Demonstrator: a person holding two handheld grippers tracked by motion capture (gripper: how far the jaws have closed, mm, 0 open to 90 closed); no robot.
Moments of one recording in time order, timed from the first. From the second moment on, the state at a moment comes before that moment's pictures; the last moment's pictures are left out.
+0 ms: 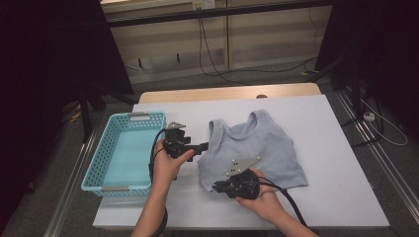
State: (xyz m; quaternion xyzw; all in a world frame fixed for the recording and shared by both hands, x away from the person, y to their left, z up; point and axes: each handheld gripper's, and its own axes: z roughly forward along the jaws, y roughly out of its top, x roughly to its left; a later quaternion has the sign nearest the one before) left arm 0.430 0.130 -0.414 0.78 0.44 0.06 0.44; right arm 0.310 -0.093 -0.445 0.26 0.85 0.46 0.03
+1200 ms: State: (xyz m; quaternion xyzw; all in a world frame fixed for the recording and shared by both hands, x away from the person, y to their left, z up) left arm 0.502 0.099 -0.438 0.79 0.46 0.09 0.39; right arm 0.302 -0.087 -0.444 0.22 0.86 0.45 -0.01
